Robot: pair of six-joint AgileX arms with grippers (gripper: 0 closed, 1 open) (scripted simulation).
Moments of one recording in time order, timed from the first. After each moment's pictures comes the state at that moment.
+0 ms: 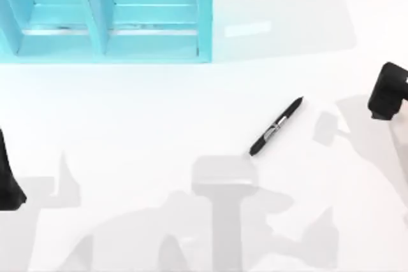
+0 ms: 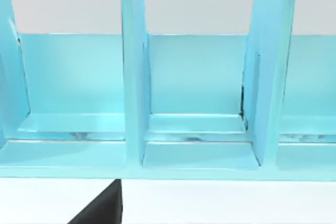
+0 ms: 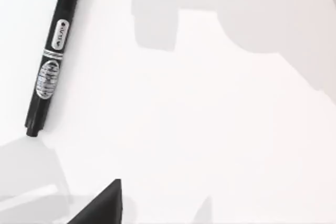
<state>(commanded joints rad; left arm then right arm) 0.00 0.00 0.00 0.00 0.00 0.00 0.26 1.28 0.97 -0.82 -0.02 0.70</state>
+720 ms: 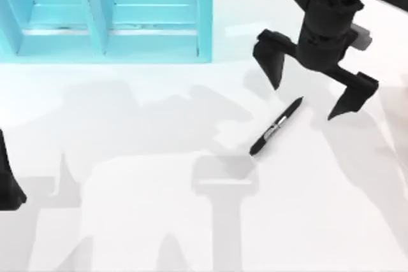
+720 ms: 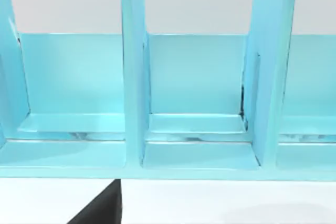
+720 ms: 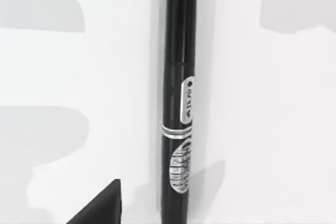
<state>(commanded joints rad) 0.00 0.00 0.00 0.00 0.00 0.00 0.42 2.23 1.93 -1.26 -0.01 1.11</state>
